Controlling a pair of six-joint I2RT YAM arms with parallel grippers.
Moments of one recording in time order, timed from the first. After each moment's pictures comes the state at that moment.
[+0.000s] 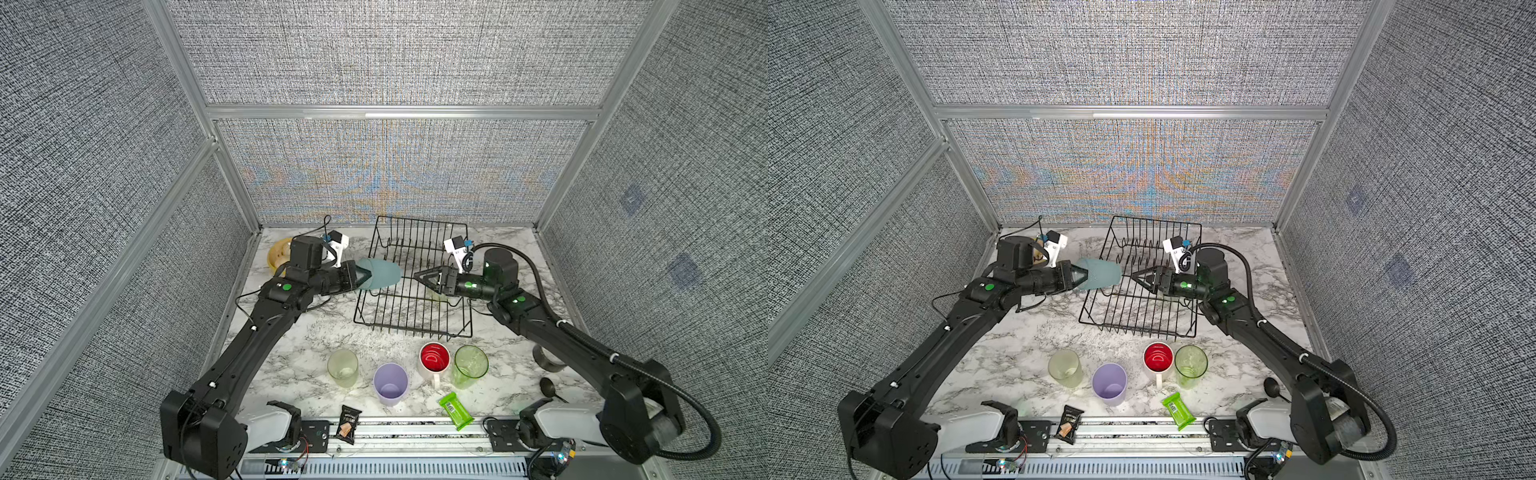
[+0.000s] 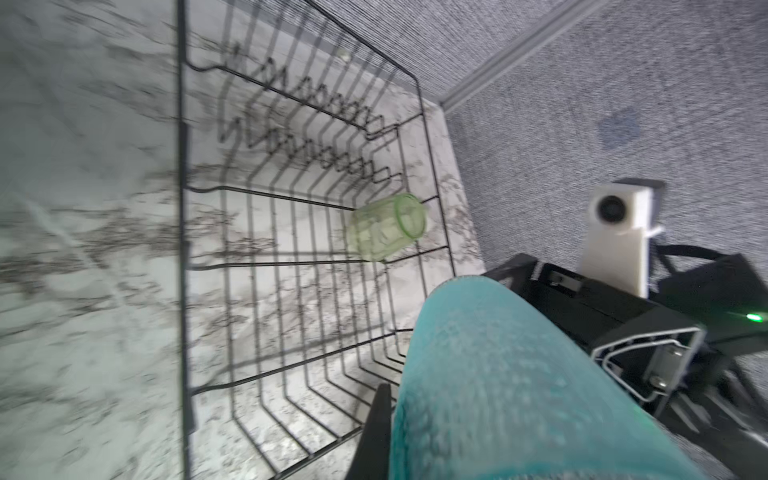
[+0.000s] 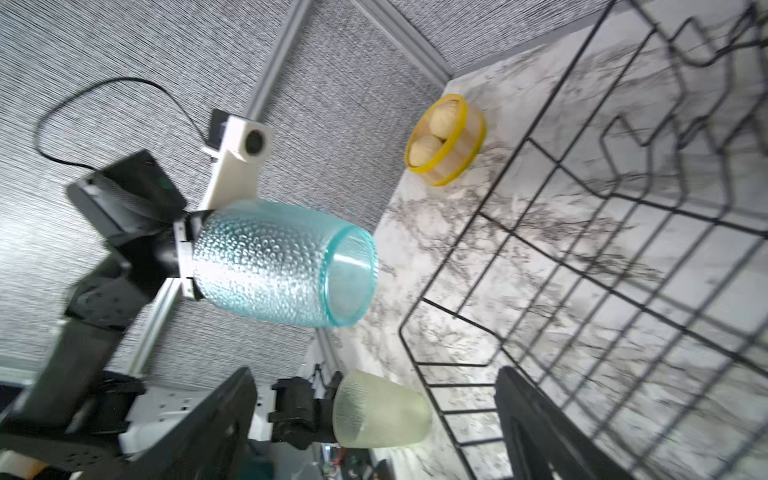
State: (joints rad) left arm -0.36 1.26 1.10 -0.42 0.67 -0.62; right arm 0.44 1.33 0.87 0.28 -0.79 0.87
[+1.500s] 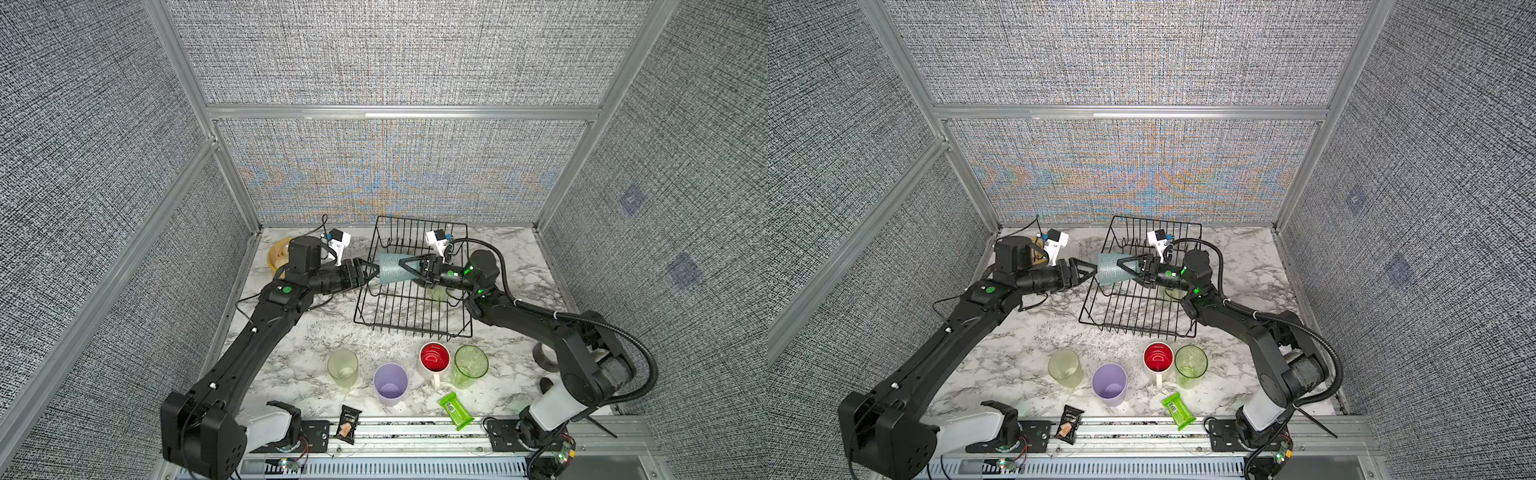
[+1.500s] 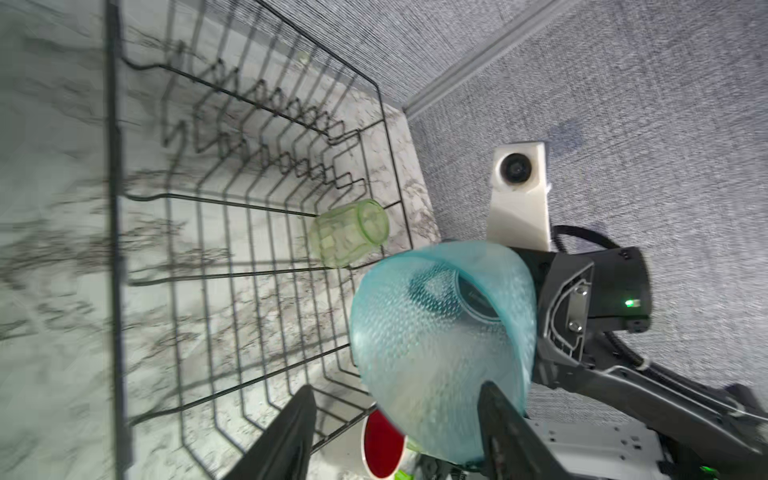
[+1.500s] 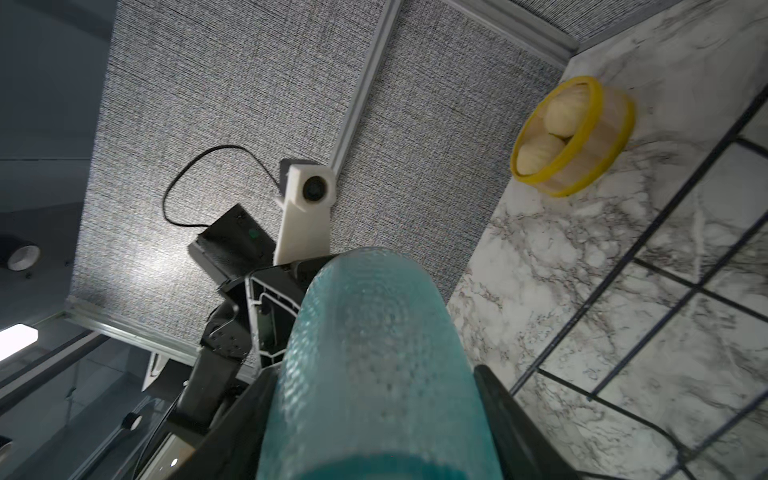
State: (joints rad) left arm -0.36 1.19 1.08 -0.42 0.62 -0.62; right arm 0.49 1.60 0.94 0.76 -0.85 1.19
